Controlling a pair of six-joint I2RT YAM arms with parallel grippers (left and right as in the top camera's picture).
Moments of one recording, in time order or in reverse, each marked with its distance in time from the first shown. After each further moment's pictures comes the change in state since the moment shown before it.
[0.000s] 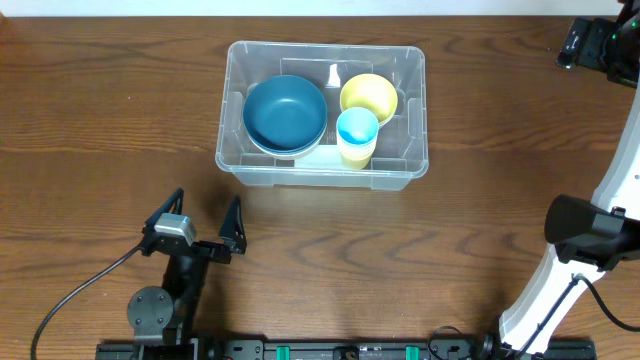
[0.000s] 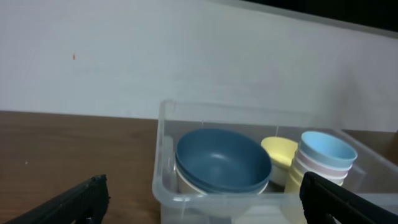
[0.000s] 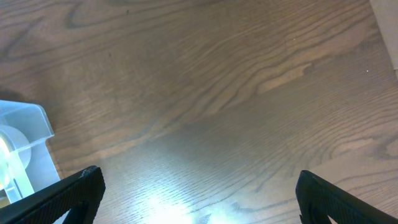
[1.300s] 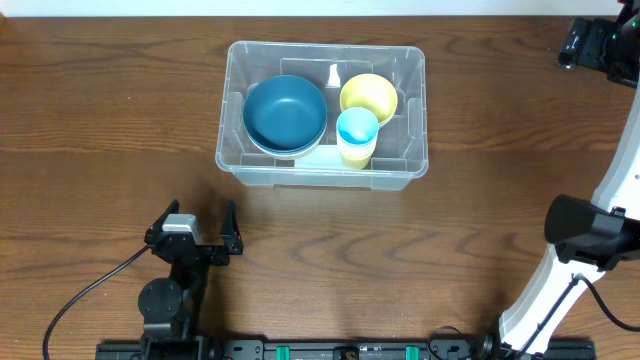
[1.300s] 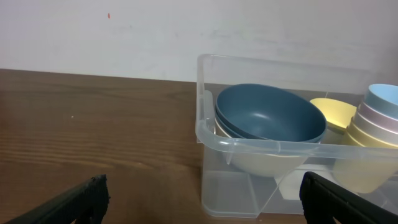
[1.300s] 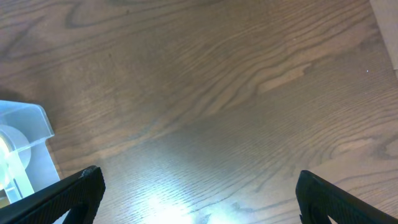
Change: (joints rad) left arm 0.000 -0.047 -0.080 -0.113 -0.121 0.076; right arm 0.000 0.000 0.000 0.000 0.000 0.000
